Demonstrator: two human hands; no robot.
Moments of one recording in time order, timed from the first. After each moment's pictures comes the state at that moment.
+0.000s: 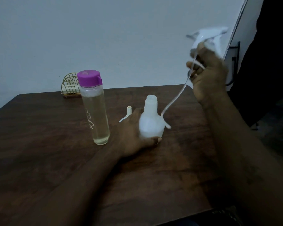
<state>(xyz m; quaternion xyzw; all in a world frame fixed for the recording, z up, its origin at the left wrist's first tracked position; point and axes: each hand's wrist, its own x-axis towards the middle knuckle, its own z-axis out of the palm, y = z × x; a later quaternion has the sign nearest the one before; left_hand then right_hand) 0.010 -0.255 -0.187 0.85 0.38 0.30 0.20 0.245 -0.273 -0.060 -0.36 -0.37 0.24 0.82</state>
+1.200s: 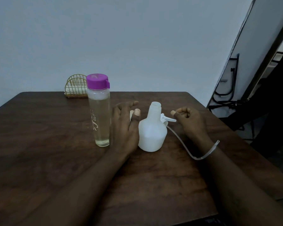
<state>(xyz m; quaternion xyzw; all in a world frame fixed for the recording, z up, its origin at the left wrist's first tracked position) 0.017 -0.258 -0.181 0.70 0.40 0.55 0.20 0.263 -0.276 -0.184 -0.69 -0.46 0.10 0.54</state>
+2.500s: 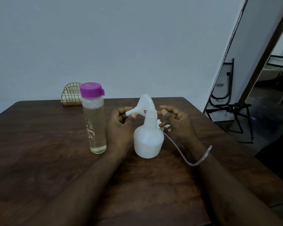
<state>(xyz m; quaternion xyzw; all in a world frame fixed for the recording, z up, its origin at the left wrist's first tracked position) 0.034 -0.251 -0.165 0.51 0.36 0.63 0.46 0.237 -0.273 -0.167 -0.50 -0.52 0.30 0.62</state>
